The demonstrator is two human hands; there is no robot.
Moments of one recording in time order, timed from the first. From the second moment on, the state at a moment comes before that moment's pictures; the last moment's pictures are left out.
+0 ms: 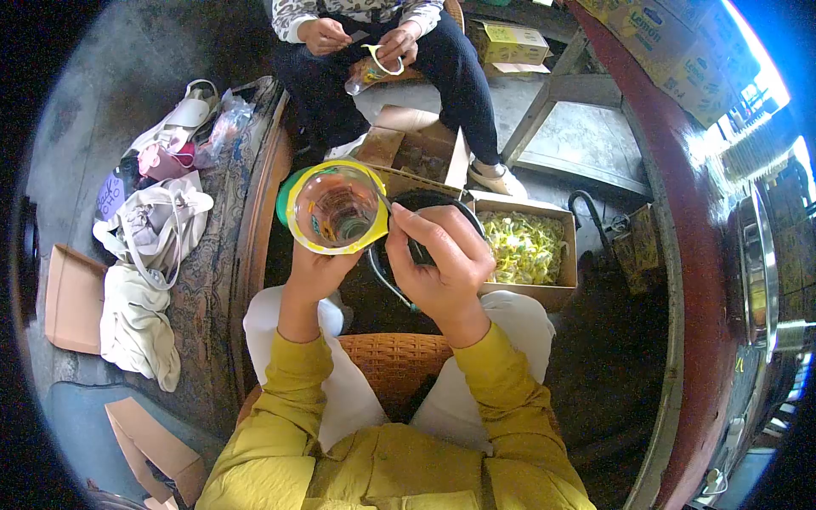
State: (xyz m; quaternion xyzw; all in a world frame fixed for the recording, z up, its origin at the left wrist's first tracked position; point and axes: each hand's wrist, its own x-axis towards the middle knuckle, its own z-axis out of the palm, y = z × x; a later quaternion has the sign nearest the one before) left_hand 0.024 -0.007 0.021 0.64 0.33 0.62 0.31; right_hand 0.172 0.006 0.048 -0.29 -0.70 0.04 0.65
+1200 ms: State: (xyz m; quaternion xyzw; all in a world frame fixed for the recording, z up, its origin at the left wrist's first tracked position) left_hand 0.020 -0.017 0.031 0.67 0.29 0.51 0.45; right_hand 0.186 0.006 0.056 -0.29 -0.73 0.10 0.61
